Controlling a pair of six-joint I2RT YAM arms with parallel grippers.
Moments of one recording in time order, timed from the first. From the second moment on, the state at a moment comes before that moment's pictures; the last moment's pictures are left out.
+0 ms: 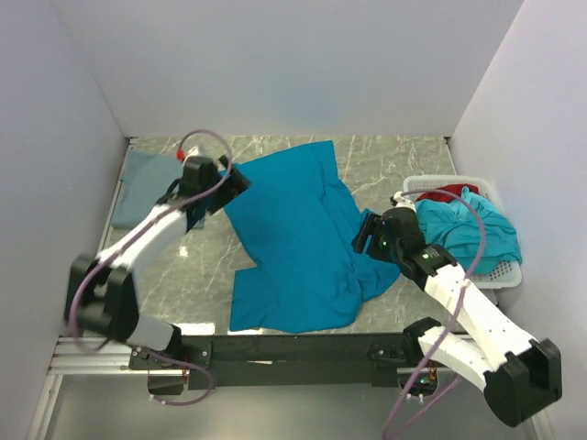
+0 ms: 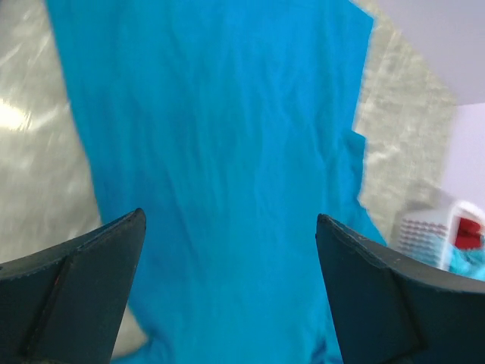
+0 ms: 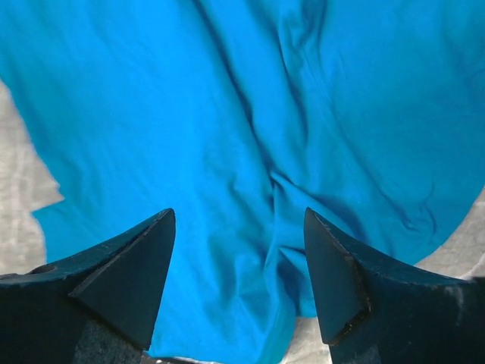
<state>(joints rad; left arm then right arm) -0.30 1.34 0.95 -0.18 -0.02 -0.87 0.41 0.90 0.68 -0.50 0.09 0.62</state>
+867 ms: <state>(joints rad) -0.31 1.87 1.17 -0.17 0.07 -0.76 0.31 1.52 0.79 -0.35 0.03 0.61</state>
